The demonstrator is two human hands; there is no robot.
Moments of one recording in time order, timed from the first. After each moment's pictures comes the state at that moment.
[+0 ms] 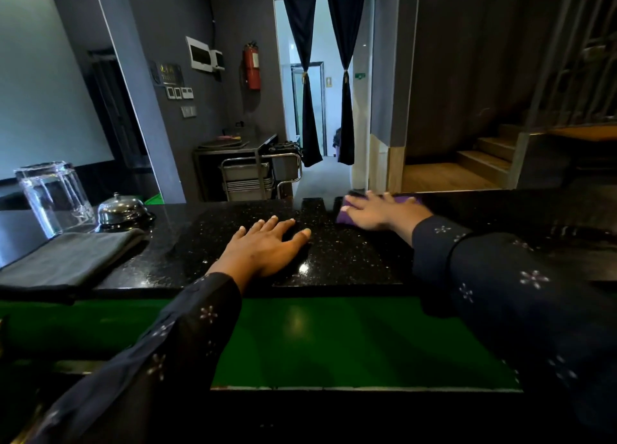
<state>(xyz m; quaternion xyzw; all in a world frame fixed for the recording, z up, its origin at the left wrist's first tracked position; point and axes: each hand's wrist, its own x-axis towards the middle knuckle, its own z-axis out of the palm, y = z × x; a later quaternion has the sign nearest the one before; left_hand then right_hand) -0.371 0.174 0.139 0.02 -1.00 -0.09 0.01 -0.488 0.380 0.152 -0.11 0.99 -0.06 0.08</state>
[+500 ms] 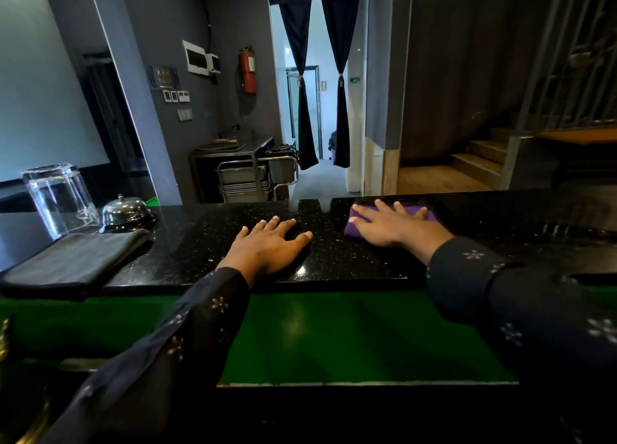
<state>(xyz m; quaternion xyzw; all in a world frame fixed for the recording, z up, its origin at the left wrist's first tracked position) -0.369 0.176 0.140 0.02 -1.00 -0.08 0.01 -0.436 0.391 0.153 -0.10 0.99 -0.06 0.07</state>
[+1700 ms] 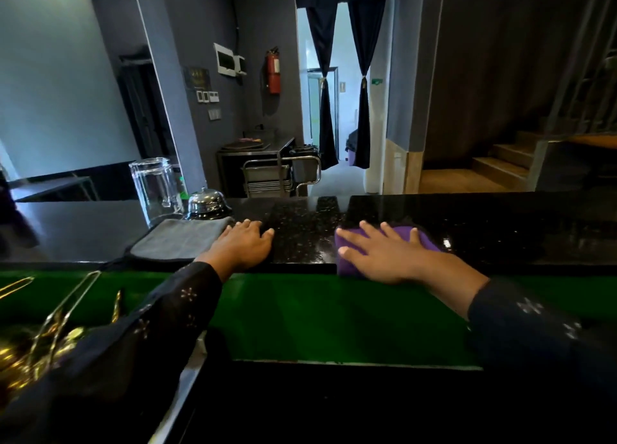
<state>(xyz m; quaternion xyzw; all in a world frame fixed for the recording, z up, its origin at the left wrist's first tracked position) -0.312 0.022 0.147 0.09 -0.99 -0.10 0.05 -0.319 0.271 0.148 -0.19 0.98 -0.05 0.06</state>
